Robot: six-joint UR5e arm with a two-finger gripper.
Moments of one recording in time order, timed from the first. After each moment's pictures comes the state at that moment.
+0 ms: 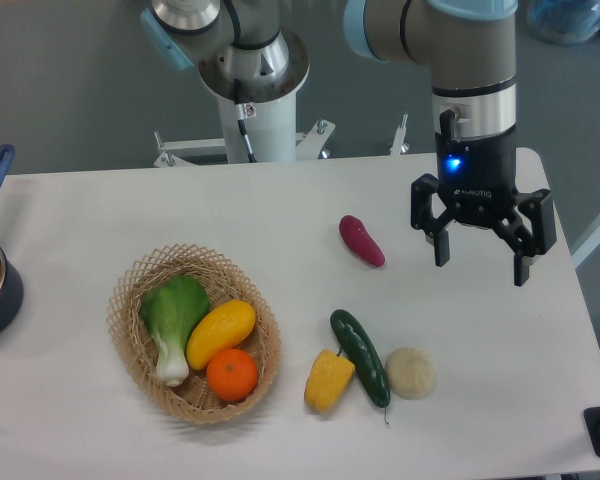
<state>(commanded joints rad) 2.66 -1.81 -1.47 -0.84 1.37 1.28</state>
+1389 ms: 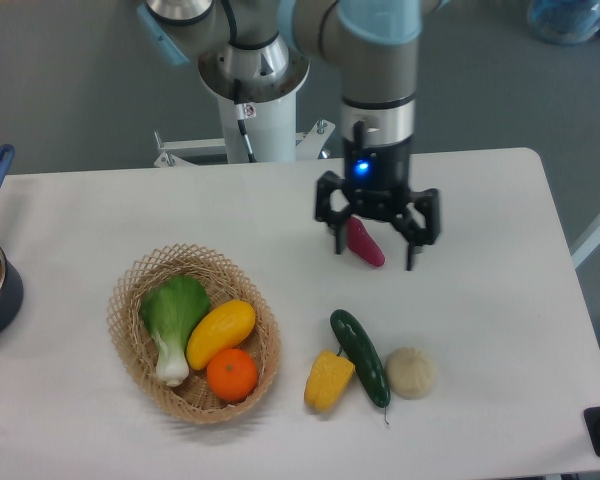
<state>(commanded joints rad) 2.51 -1.66 -1.79 -0.84 1.37 0.82</state>
